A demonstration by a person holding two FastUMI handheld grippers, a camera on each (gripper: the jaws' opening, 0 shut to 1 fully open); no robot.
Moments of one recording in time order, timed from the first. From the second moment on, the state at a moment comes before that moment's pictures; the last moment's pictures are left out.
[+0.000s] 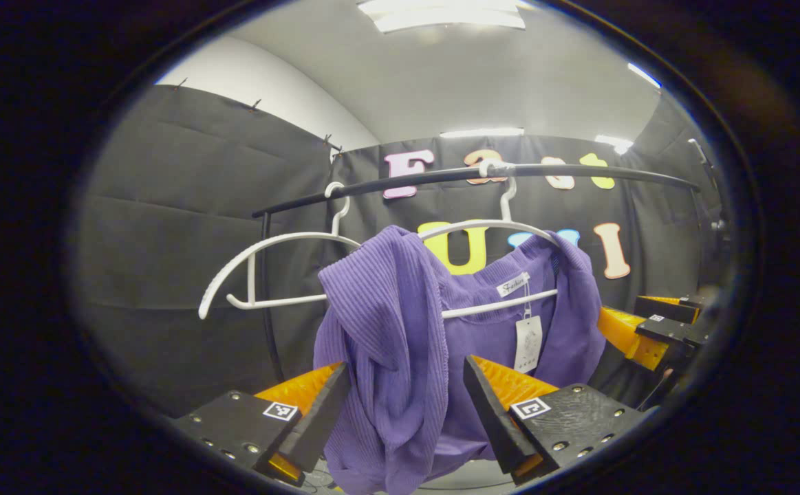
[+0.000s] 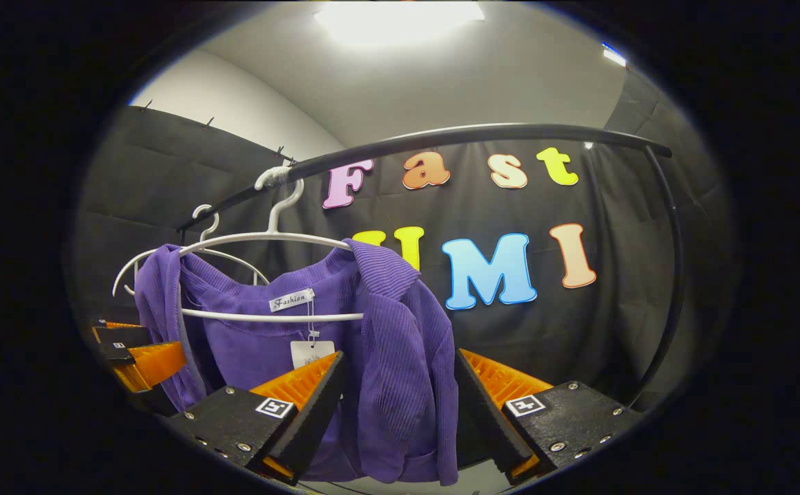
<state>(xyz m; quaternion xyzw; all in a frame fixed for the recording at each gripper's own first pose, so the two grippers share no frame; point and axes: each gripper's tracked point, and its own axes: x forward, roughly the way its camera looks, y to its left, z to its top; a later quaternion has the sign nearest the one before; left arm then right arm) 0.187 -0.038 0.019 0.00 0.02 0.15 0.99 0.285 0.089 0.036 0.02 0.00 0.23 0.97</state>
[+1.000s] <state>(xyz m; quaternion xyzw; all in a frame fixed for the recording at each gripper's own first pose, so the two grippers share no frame) 0.204 -0.017 0.012 0.02 0.03 0.21 0.98 0.334 0.123 0.007 0.06 0.05 0.27 0.96</state>
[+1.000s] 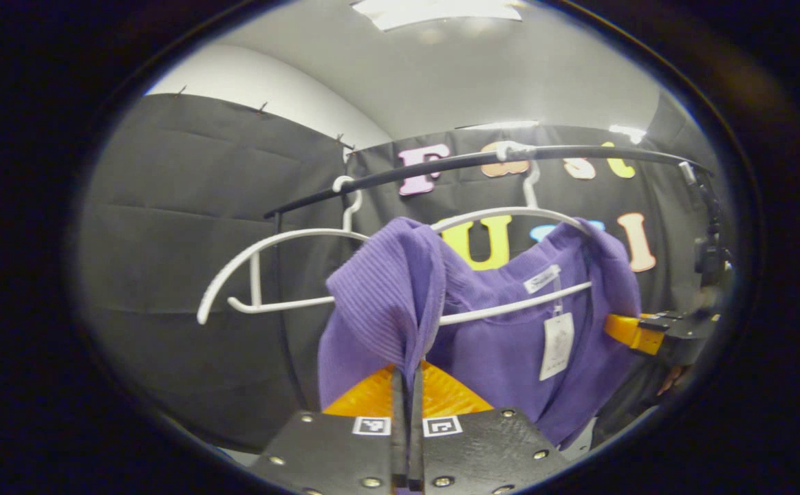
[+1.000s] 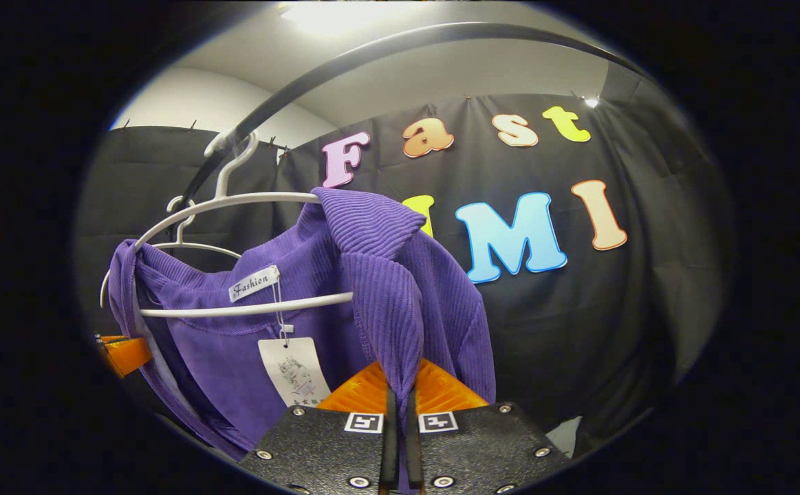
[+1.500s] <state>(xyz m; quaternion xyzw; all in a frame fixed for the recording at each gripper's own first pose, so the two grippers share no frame) 0.177 -0.032 0.056 0.04 0.00 0.18 0.98 0.344 0.083 0.075 0.03 -0.06 0.21 0.98</state>
